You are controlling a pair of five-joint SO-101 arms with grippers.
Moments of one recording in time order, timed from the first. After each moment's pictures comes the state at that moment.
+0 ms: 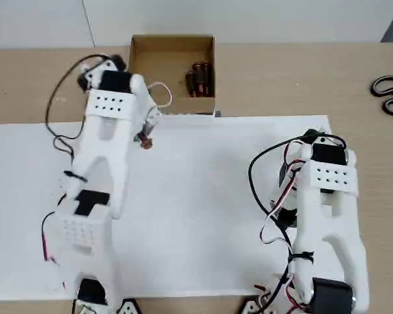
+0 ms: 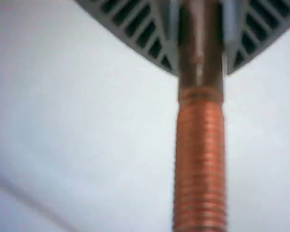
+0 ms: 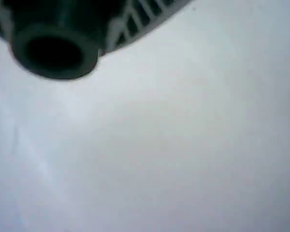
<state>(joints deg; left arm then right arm) 4.8 30.1 -34.8 98.7 54.5 5.5 -19.0 31.0 91.3 -26.1</state>
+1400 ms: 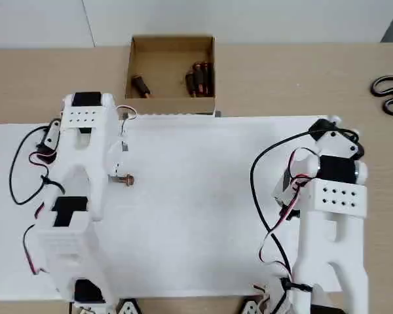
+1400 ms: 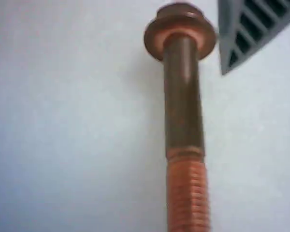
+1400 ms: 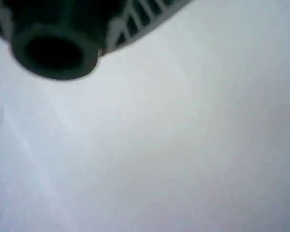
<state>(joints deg) -4.7 25.0 -11.0 98.8 88.0 5.5 -30.7 31.0 91.3 -26.1</state>
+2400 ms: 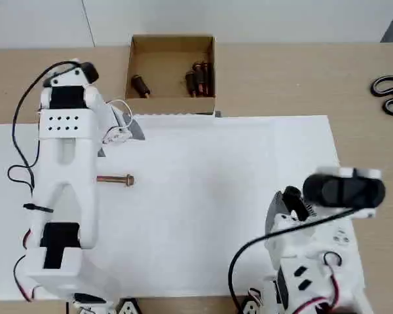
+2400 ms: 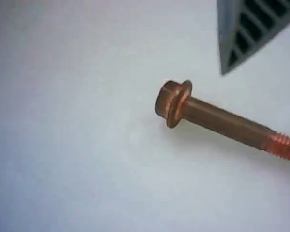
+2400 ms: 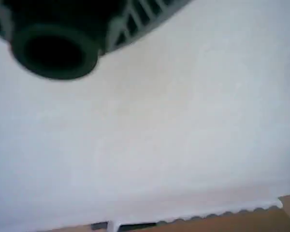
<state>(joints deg) -4.3 7.8 -11.0 98.8 24.2 -5.7 -93.3 44.0 87.8 -13.6</state>
